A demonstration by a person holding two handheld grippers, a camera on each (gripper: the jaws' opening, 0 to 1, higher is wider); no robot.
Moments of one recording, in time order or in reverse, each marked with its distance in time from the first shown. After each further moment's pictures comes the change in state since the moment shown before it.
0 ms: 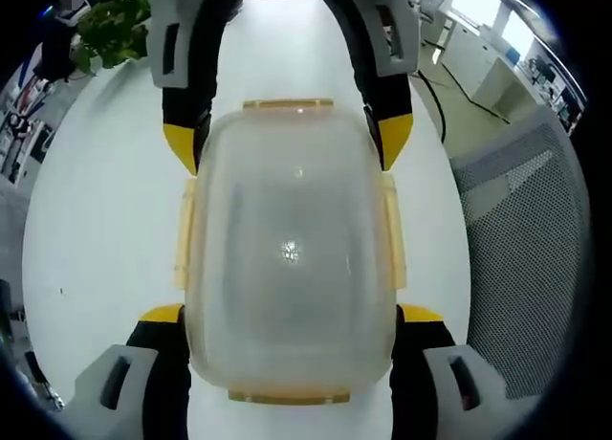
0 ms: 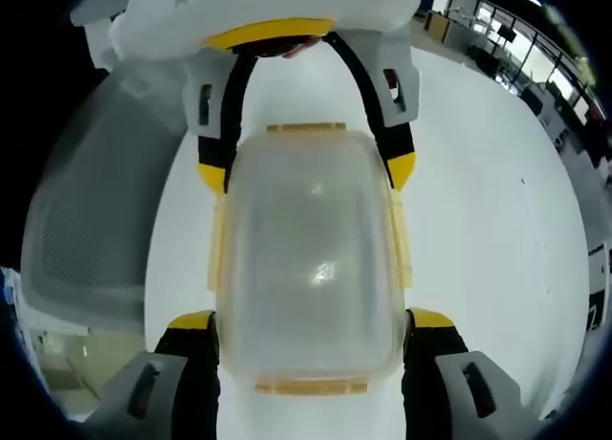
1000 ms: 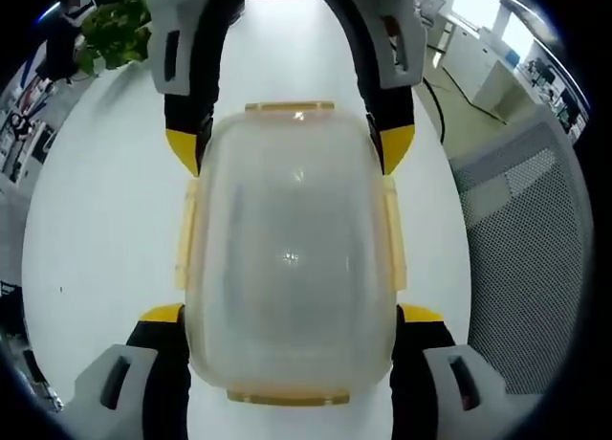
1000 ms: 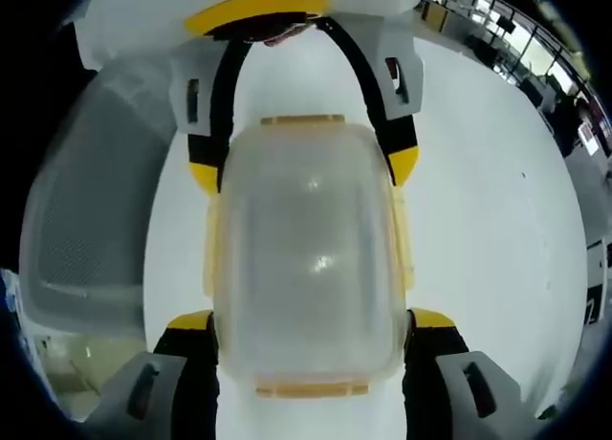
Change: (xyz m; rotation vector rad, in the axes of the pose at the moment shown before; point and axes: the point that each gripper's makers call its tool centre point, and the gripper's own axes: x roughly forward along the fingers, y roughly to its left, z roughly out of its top) left arm -0.001 0.000 -0.008 0.004 -0.004 0.001; right arm 0.008 0.000 0.008 0.024 0.049 -0.015
